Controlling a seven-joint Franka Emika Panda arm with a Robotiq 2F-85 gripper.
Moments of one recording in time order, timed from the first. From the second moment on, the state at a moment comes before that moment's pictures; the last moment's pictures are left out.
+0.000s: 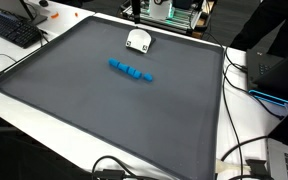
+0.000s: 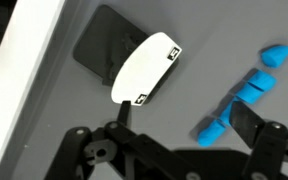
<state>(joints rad) 0.04 -0.18 0.07 -2.53 0.07 2.34 1.05</state>
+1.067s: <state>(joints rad) 0.06 -0.07 0.10 -2.33 0.05 2.34 0.33</state>
